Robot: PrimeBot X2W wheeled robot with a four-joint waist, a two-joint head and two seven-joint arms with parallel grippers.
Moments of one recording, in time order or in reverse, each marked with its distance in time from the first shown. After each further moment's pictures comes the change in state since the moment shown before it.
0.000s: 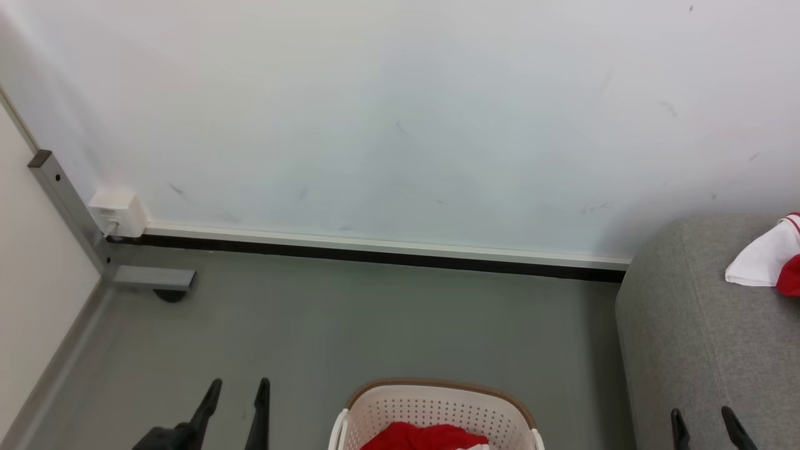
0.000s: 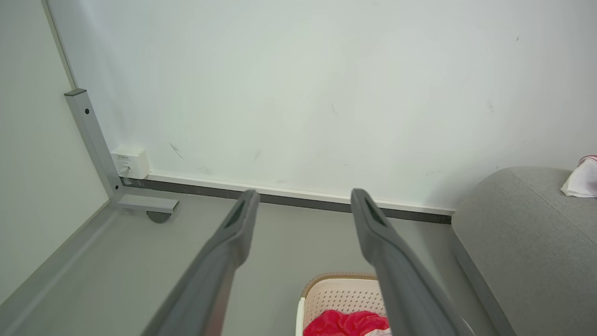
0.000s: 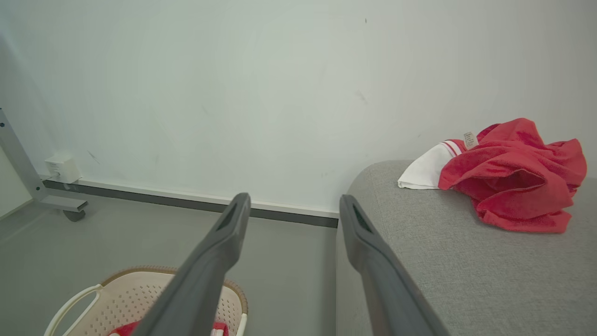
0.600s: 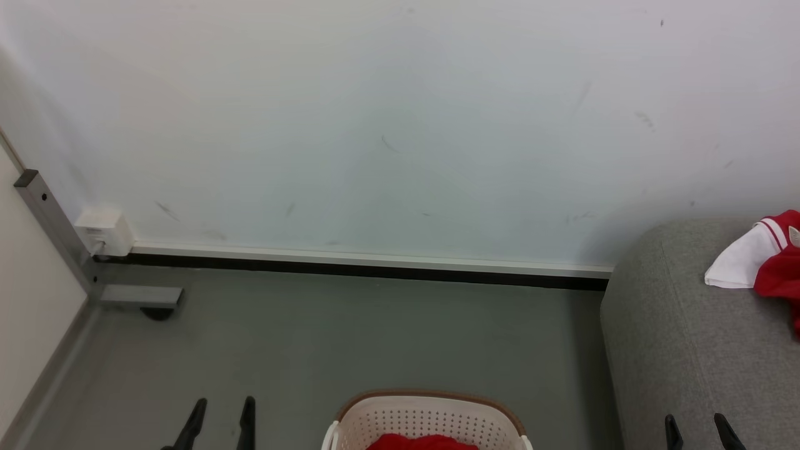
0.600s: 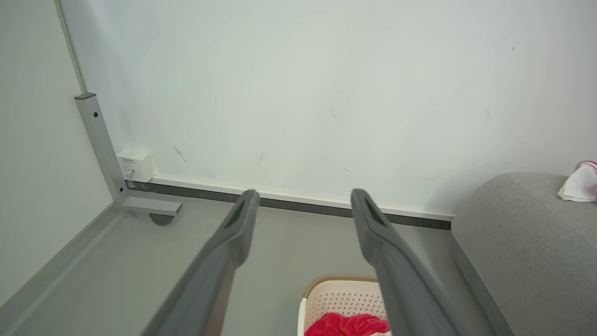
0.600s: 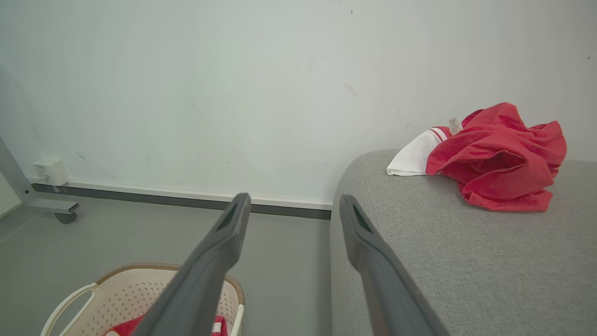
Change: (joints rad) left arm 0.085 -0.095 0.172 -0.015 0.123 -0.102 0.000; right arm -0.016 0.020 -0.001 0.069 -0.005 0.000 -0.004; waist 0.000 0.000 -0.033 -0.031
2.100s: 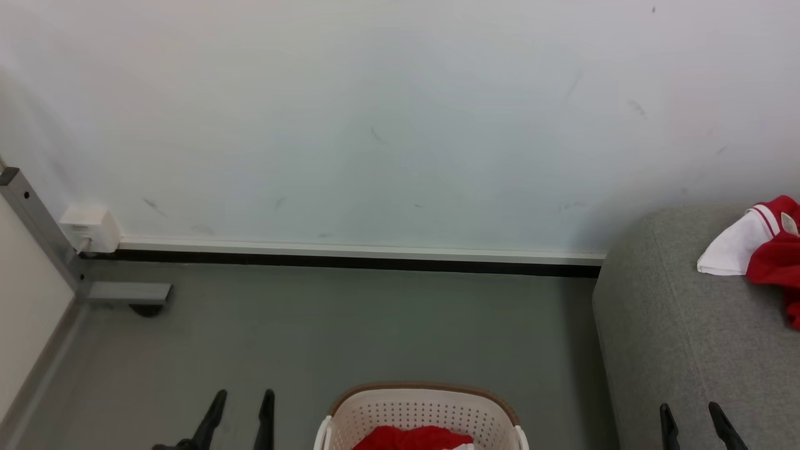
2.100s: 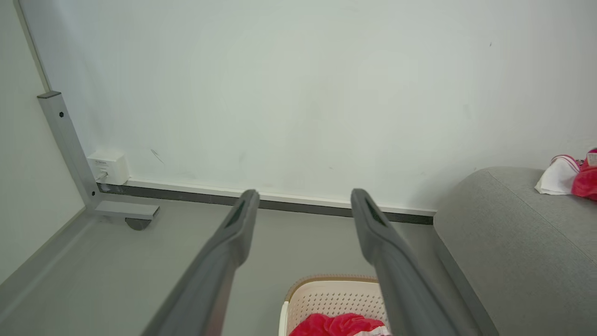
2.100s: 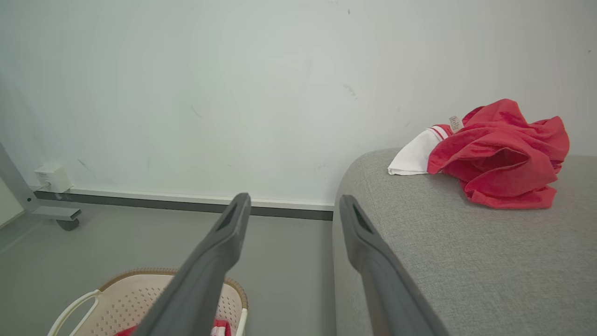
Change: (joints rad) left arm -0.023 -0.078 0.058 0.021 0.083 -0.086 0.000; right arm -0.016 0.002 0.015 -0.011 0.020 0.000 0.000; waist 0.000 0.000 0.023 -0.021
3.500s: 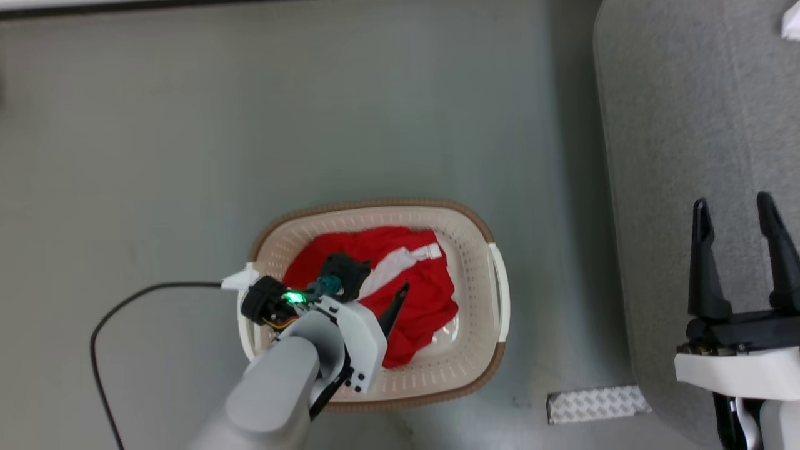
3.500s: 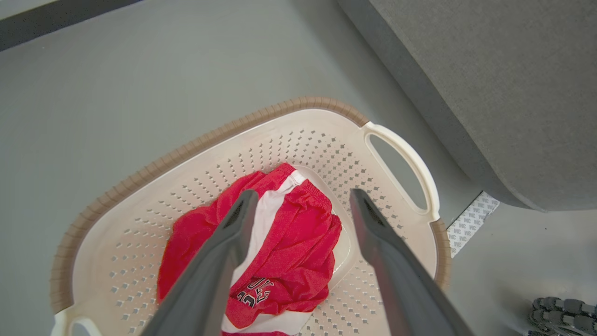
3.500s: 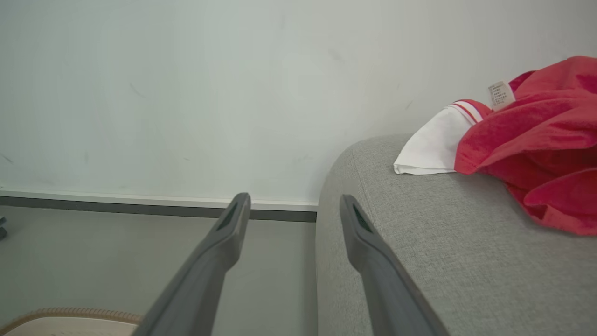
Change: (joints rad) left arm -0.746 0.013 -0.559 0.593 -0.053 -0.035 0.191; right arm -0.339 0.000 0.006 -0.245 -0.013 0.000 -0.002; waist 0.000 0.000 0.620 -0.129
